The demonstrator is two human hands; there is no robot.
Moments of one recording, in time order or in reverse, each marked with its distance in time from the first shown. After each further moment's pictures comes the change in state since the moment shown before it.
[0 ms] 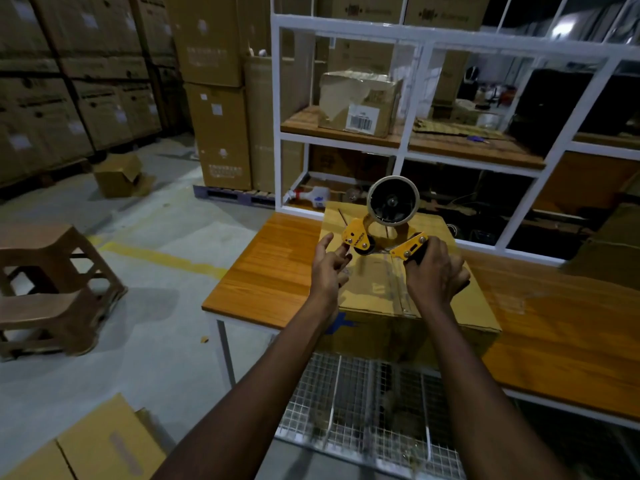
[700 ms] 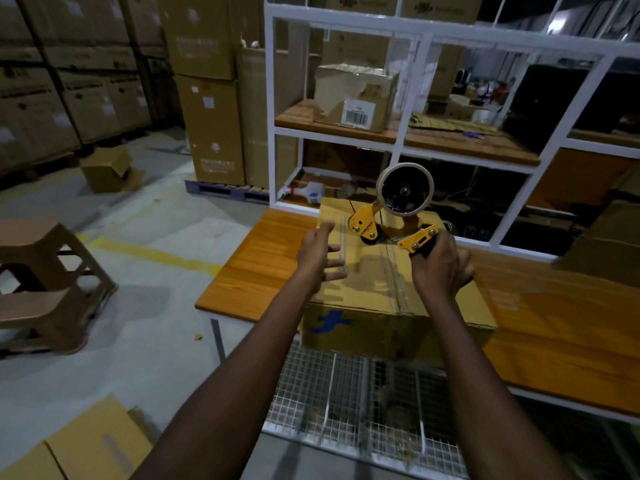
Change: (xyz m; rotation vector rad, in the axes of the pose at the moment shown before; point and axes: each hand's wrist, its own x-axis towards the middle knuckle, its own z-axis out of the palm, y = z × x) left_hand 0.038 0.024 -0.012 0.187 0.019 -0.190; right_hand 0.009 0.005 -0.006 0.103 0.040 0.040
